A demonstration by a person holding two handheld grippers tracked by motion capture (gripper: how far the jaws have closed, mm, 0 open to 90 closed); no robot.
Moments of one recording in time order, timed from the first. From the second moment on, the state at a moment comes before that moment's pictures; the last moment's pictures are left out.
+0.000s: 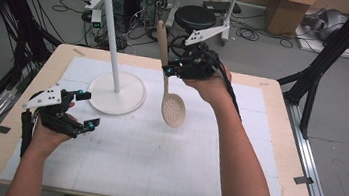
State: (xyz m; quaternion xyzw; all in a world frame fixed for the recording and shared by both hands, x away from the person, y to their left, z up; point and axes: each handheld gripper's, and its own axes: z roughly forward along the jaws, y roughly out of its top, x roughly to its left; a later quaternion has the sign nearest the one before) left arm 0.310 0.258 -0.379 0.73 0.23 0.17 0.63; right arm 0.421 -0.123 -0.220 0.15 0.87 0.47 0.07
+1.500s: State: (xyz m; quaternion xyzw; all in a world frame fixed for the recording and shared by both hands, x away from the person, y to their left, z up) left arm 0.310 0.259 -0.377 0.72 0.22 0.16 0.64; right arm 0.486 -0.036 -0.156 0.14 0.89 0.42 0.08
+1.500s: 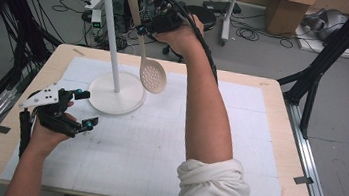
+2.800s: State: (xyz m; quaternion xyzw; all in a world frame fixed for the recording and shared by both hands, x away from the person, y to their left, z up) left arm 0.306 0.267 -0.376 0.72 0.23 0.17 0.64; right arm 0.504 -0.006 -0.162 0.14 0.90 0.41 0.07
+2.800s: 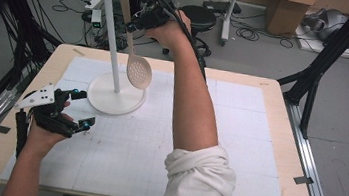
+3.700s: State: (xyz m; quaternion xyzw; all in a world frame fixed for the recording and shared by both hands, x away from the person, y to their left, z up) left arm 0.307 0.265 -0.377 0.72 0.23 0.16 0.64; right arm 0.498 -0.022 -0.171 0.19 0.88 0.41 0.11
